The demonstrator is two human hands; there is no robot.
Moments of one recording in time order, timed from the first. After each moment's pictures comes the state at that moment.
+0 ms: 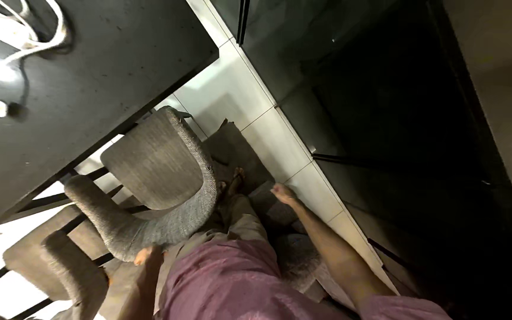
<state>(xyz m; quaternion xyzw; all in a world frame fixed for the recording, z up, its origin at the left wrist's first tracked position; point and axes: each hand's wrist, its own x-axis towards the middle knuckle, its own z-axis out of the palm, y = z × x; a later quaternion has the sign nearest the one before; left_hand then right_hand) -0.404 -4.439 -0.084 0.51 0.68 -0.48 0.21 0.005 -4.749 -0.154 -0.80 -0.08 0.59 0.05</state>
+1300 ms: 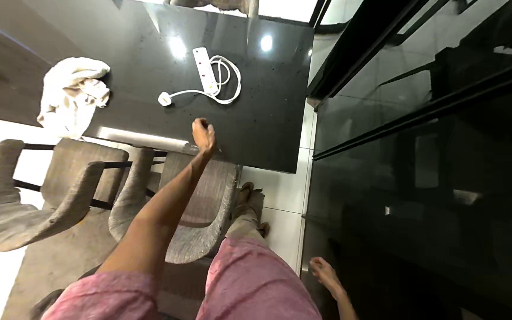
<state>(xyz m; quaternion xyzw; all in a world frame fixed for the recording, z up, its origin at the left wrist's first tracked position) -0.062 -4.131 -0.009 0.54 0.73 0.27 0.31 0.300 -4.649 -0.091 -0.80 -0.16 0.58 0.05</state>
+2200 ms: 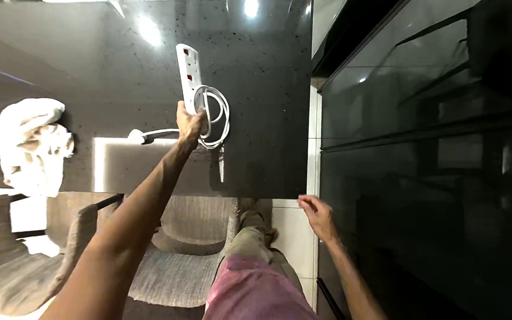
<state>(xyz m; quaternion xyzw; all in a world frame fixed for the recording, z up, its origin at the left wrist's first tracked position) -0.021 -3.943 -0.035 0.50 0.67 0.31 0.46 0.272 -4.324 -0.046 -0.72 -0.46 0.39 0.32</state>
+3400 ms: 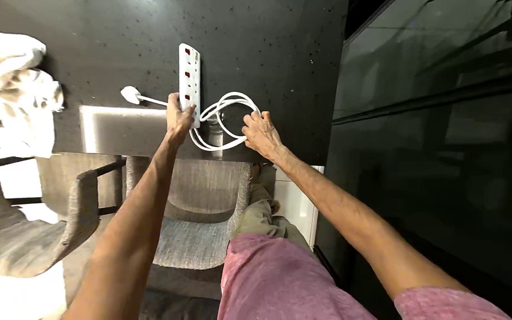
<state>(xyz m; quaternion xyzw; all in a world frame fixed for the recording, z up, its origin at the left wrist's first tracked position) -0.149 -4.018 -0.078 0.54 0.68 0.21 0.45 0.106 -4.130 -0.086 -0.55 -0.82 0.14 0.03</state>
